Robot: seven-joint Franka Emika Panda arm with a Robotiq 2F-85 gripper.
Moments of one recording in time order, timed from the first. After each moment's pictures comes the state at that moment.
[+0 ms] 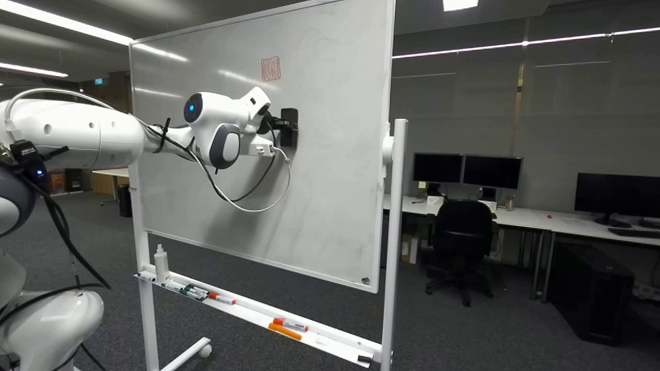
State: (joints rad) arm 0.60 -0.56 -0.84 -2.06 -0.28 3.16 -0.14
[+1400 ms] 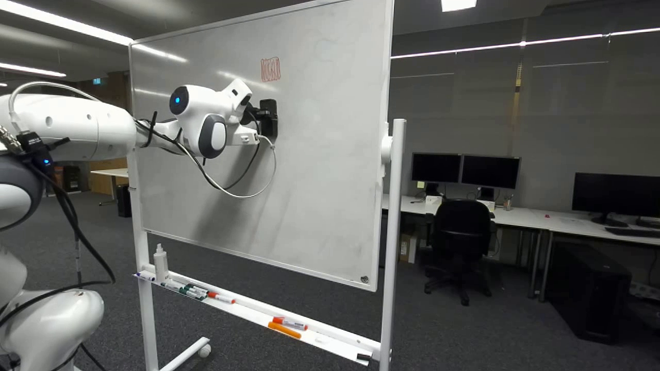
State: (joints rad) arm 0.61 -0.55 -0.72 -2.05 -0.29 3.16 -0.13
